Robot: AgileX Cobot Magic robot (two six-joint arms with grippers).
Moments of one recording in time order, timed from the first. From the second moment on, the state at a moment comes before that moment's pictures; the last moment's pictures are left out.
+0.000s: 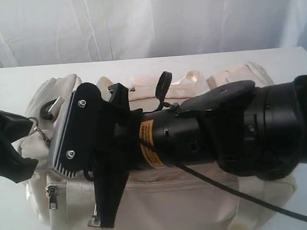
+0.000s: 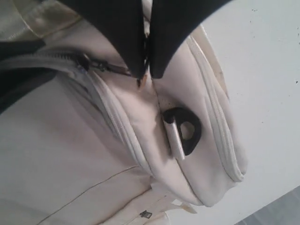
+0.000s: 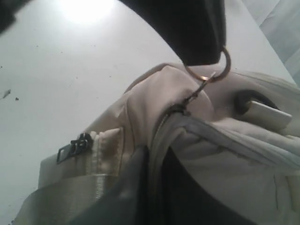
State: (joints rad) left arm -0.87 0.88 -0.73 0.56 0.70 -0.47; right arm 1.08 1.52 -0.90 -1.45 -0.27 0.83
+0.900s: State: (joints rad) left arm -0.70 1.15 -0.83 0.92 0.39 -0.93; right arm 1.09 1.45 -0.88 -1.66 -0.17 1.15
